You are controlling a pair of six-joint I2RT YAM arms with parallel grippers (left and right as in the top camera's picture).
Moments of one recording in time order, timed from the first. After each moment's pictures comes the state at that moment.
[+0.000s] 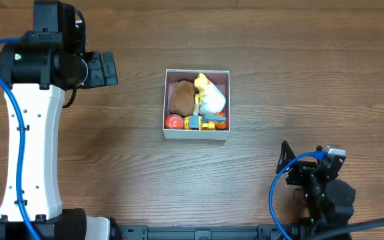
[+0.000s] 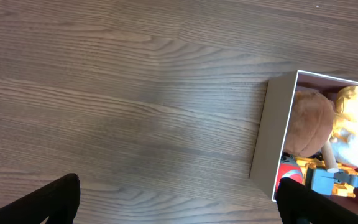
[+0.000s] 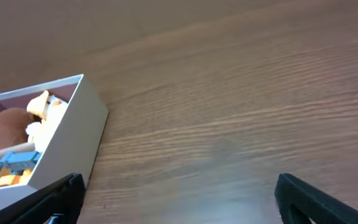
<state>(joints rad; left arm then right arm) 0.00 1.58 1.84 -1.38 -0.05 -0.18 -0.02 0.03 0.22 -0.54 -0.06 0.23</state>
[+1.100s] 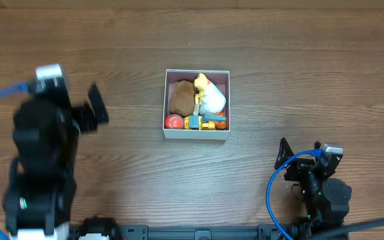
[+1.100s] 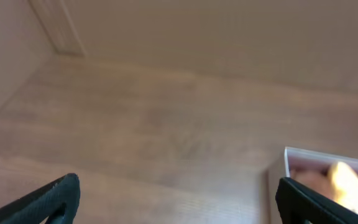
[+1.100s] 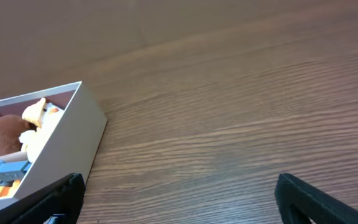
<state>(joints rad) 0.00 0.79 1.04 -0.67 -0.16 -0.10 -0.02 0.03 0.14 -0.42 -0.06 0.23</state>
